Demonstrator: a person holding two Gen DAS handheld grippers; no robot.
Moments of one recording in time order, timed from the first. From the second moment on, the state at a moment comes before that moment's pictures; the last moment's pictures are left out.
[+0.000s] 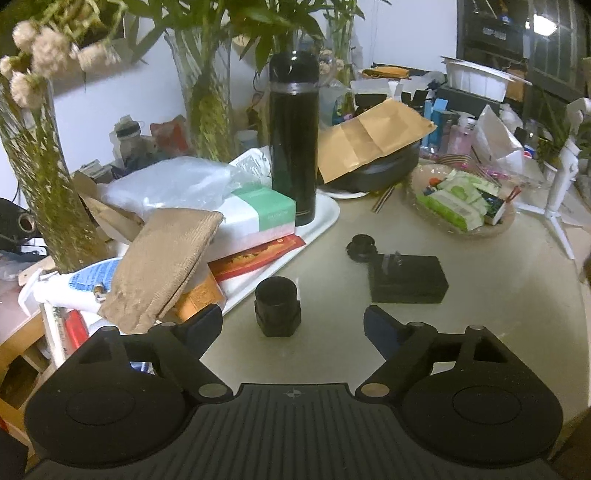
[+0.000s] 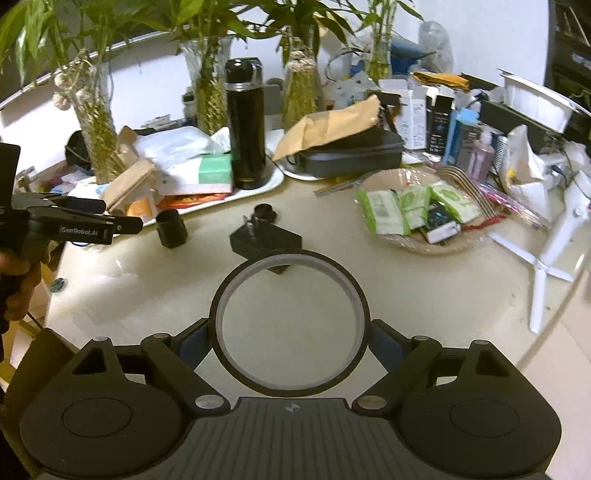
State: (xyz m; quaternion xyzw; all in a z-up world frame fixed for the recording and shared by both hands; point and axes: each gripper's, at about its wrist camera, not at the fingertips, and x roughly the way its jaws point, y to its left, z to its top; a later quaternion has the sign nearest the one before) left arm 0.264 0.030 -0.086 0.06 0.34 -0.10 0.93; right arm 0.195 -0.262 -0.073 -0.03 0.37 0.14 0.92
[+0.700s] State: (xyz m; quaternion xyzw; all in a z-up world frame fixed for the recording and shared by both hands) left arm 0.328 0.031 -0.125 0.05 0.37 -0.08 0.92; right arm 0.196 -0.259 -0.074 0.01 0.38 0.17 0.91
